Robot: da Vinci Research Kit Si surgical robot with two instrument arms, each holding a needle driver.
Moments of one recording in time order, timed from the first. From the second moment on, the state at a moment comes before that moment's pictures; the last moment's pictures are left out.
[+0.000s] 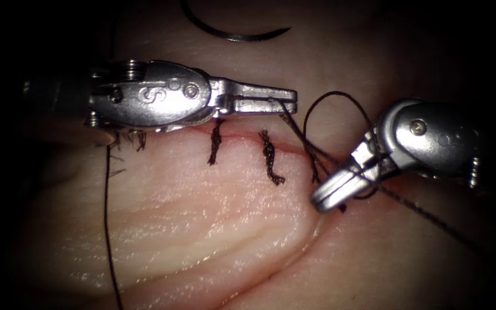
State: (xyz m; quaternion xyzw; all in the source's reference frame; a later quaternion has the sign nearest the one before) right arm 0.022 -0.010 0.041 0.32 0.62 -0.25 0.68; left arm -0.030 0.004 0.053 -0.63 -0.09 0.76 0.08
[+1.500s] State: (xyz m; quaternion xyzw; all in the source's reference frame) right arm 0.019 -0.012 0.043 0.16 0.49 -0.39 0.76; left arm -0.029 0.004 0.053 -0.64 -0.09 0.76 0.07
